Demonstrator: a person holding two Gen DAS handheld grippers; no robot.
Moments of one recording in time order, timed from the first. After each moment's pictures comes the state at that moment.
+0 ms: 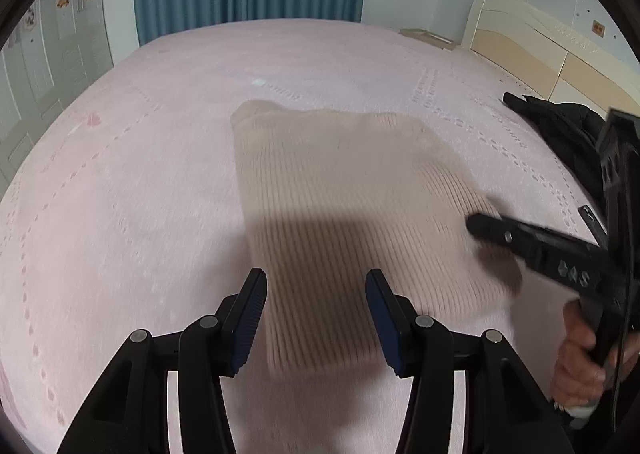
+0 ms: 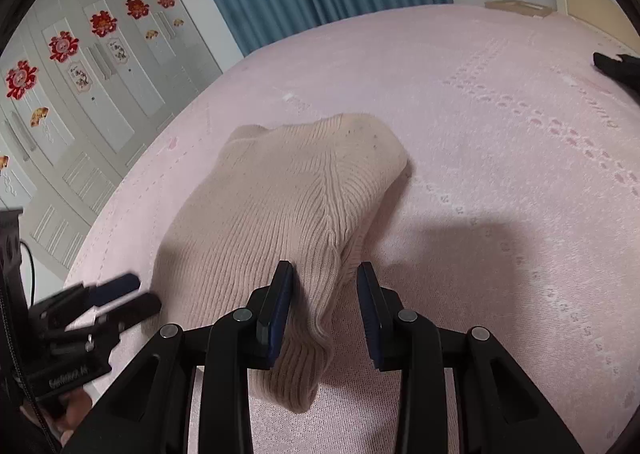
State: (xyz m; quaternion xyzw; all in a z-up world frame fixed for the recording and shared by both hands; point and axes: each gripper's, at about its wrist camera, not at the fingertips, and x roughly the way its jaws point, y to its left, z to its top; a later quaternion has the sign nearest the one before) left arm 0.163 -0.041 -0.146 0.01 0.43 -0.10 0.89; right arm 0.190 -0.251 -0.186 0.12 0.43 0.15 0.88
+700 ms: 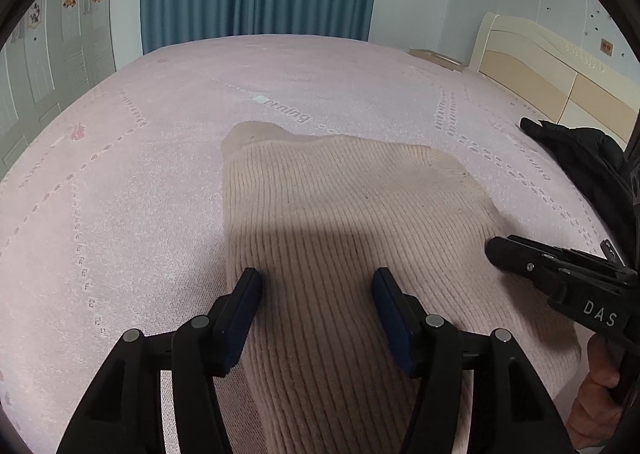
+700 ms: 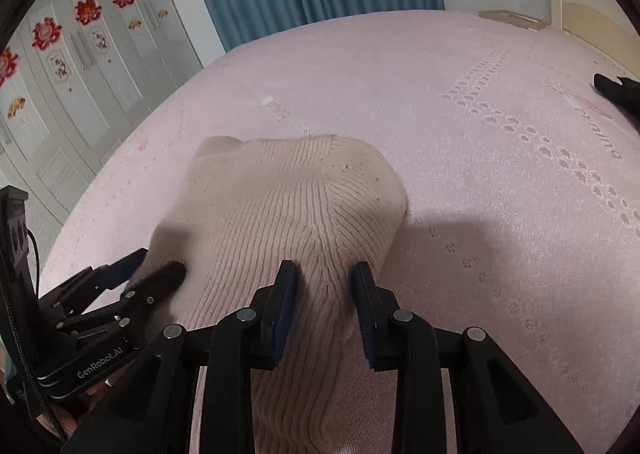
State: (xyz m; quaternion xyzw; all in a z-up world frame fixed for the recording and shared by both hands) left arm 0.225 -0.041 -0.179 -0.01 0.40 -0.10 0.91; right arm 0.236 -0.234 -0.195 0.08 0.43 0.10 0.89
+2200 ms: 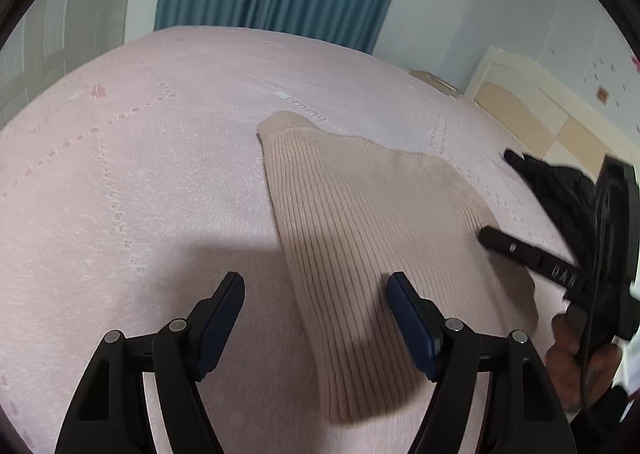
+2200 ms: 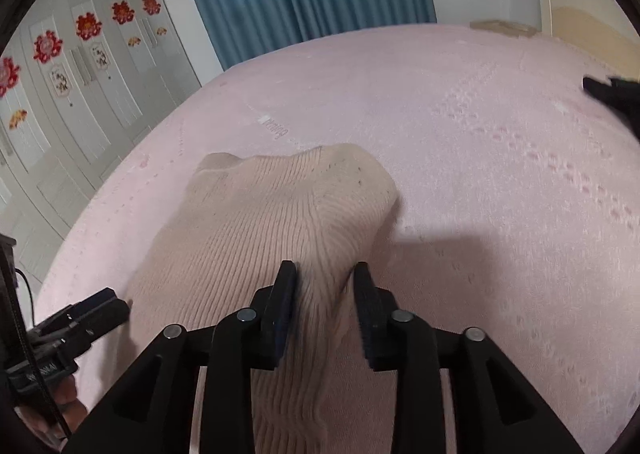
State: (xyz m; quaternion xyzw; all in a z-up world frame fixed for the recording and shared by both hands) left arm 0.182 0.010 -0.171 -0.09 0.40 -0.12 0.90; right arm 0.220 -0.241 -0.190 0.11 0.41 0.10 0.90
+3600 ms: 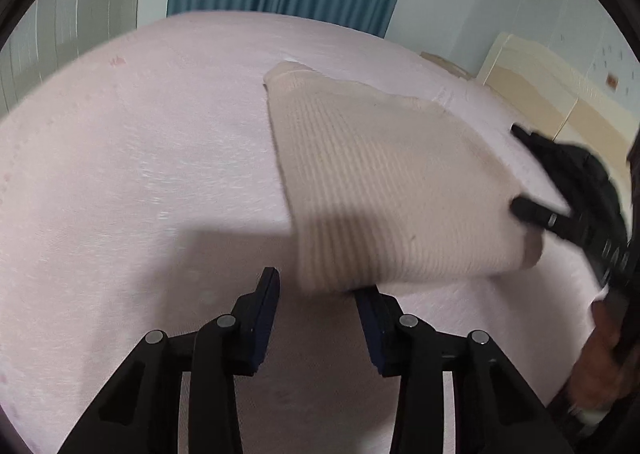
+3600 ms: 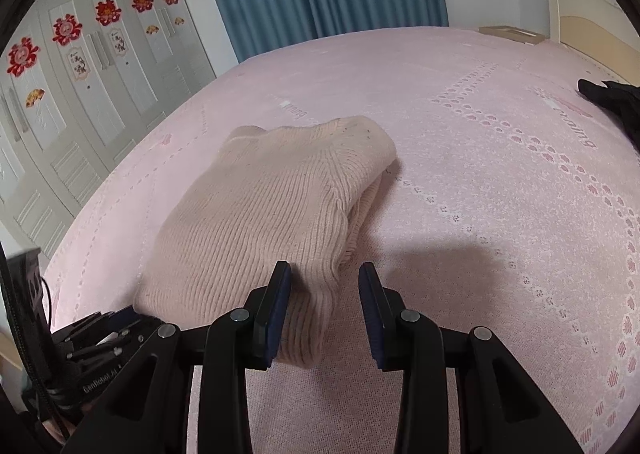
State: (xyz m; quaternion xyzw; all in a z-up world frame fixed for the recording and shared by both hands) left arm 0.137 -0.007 -0.197 -0.11 0.43 -0.10 0.89; right arm 0.156 -0.245 -0.180 0.08 0.41 0.12 0.90
